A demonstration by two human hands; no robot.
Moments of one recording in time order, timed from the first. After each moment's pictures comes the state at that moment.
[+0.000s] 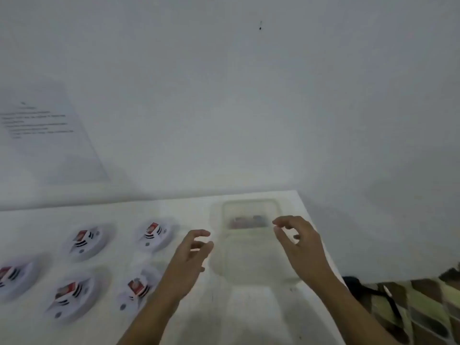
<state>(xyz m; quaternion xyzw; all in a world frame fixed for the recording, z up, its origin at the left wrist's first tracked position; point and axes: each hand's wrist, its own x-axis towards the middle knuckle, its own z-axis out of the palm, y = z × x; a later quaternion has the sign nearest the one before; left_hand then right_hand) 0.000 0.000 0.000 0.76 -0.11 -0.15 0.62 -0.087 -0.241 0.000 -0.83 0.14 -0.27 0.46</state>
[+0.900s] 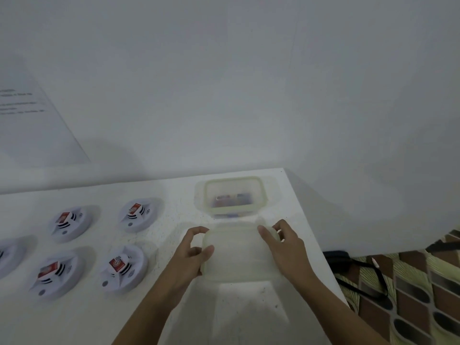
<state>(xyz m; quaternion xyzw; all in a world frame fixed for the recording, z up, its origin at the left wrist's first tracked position) -0.040 -0.023 -0.025 0.69 -0.06 -0.31 0.65 -0.120 -0.242 -0.029 -0.80 0.29 -0.11 0.51</state>
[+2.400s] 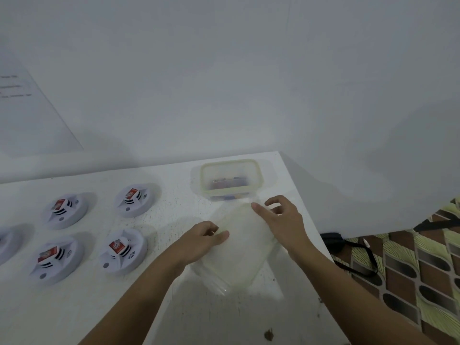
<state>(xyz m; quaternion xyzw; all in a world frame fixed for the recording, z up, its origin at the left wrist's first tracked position) -0.033 -0.038 -0.018 0.82 -0.13 -0.36 0.43 -0.118 -0.243 -0.017 -0.77 0.32 -0.11 0.54</state>
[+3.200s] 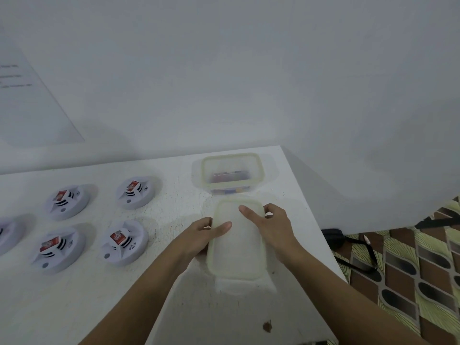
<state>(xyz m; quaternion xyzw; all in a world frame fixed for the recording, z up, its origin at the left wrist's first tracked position) -0.044 -0.038 -0.025 0.74 -0.07 -0.38 0.54 -0.116 -0.221 -0.041 -0.72 0.34 -0.08 0.60</state>
